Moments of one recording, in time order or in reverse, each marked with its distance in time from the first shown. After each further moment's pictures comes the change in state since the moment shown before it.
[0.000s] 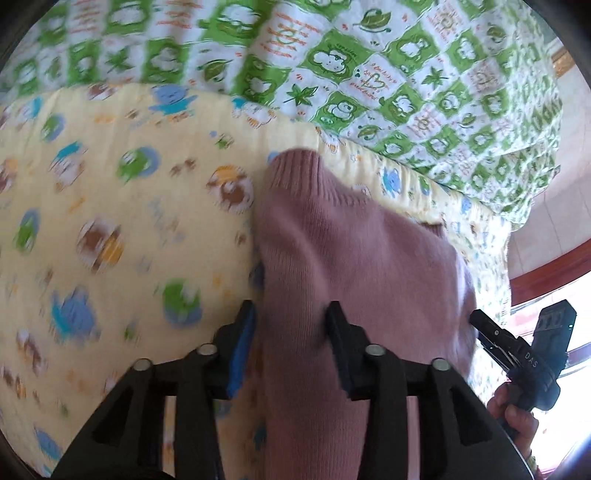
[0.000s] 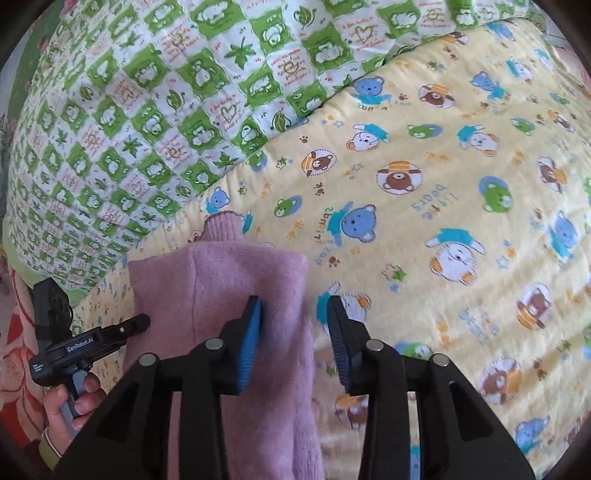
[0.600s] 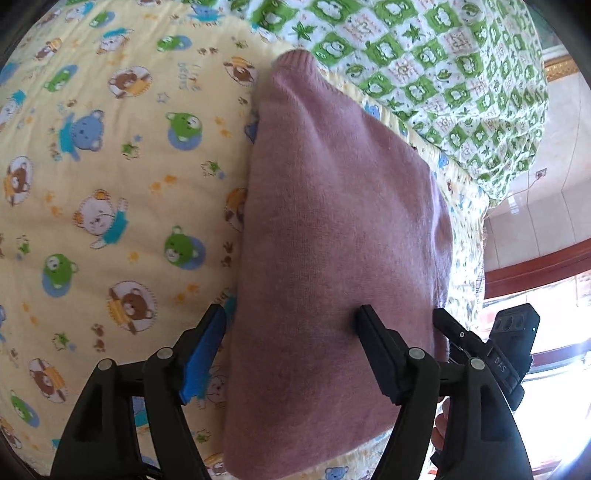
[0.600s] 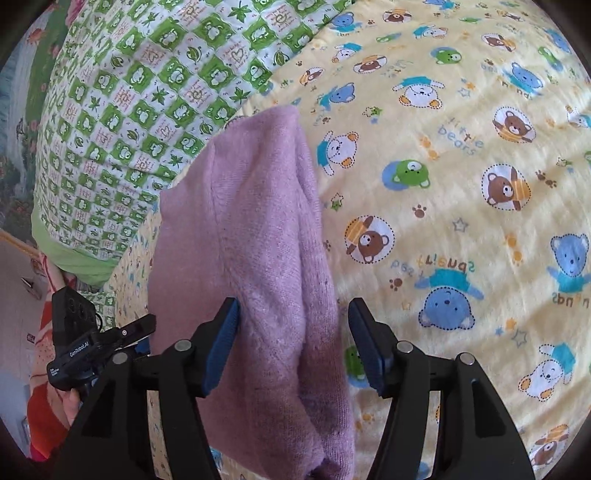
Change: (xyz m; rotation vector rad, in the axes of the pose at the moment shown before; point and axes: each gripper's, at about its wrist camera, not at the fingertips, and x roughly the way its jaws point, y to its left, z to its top) left arm -0.014 -0.007 -0.099 -0.076 0.095 -0.102; right arm -0.019 -0.010 -0.080 0.080 0.100 0.119
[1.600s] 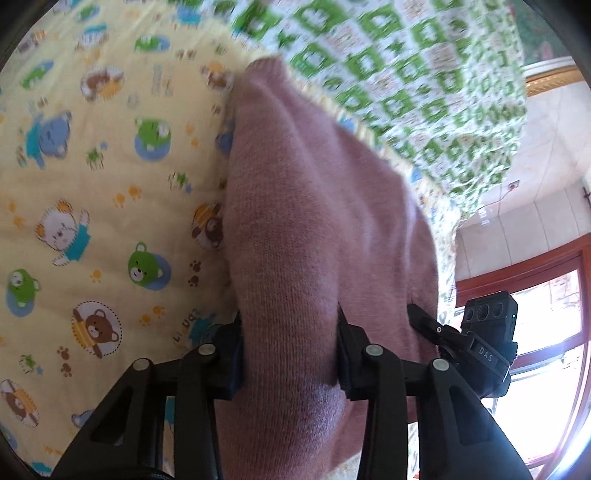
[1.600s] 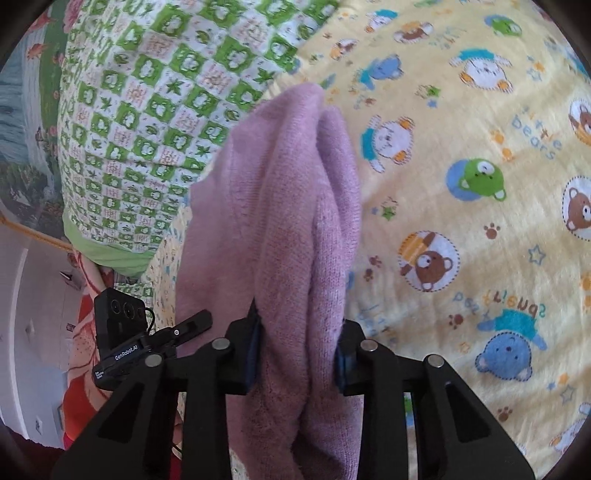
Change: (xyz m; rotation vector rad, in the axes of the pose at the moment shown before) left arm 0.004 -0.004 0.013 -0.012 -0.069 -0.144; right arm 0.013 0.018 0.015 0.007 0.093 0.179
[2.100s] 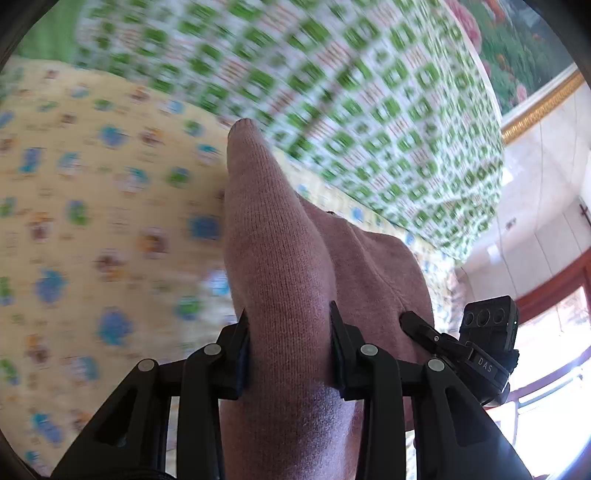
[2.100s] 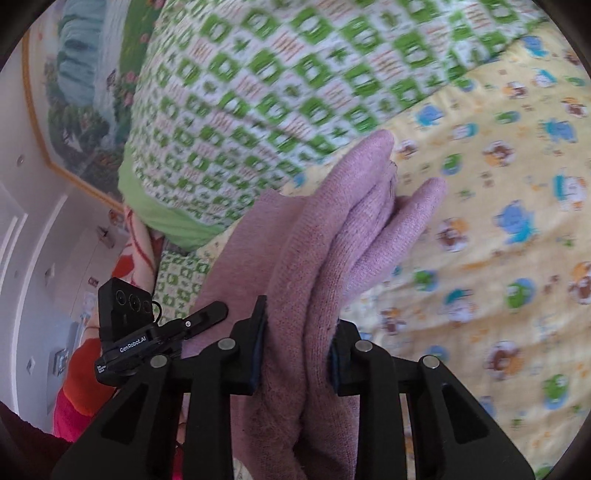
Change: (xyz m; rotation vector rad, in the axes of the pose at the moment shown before) left arm -0.155 0.030 -0.021 0.003 -0.250 0.092; right arm 0.042 0.130 -0.030 -0.223 0.018 0.183
